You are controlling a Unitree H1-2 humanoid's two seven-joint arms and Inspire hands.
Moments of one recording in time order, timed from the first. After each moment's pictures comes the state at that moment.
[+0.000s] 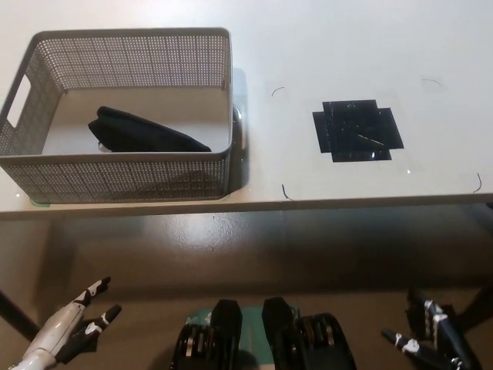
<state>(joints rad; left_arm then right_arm) -0.07 0.43 -0.08 0.44 0.38 -0.37 -0.05 -0.05 -0.22 -0.01 0.52 0.00 -0.20 0.21</state>
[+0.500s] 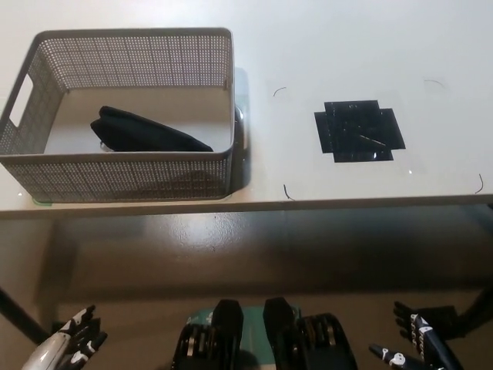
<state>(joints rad) 0.02 0.43 -0.04 0.41 0.38 -0.36 -0.04 -0.08 -0.21 0.02 0.64 0.00 -0.31 0.22</state>
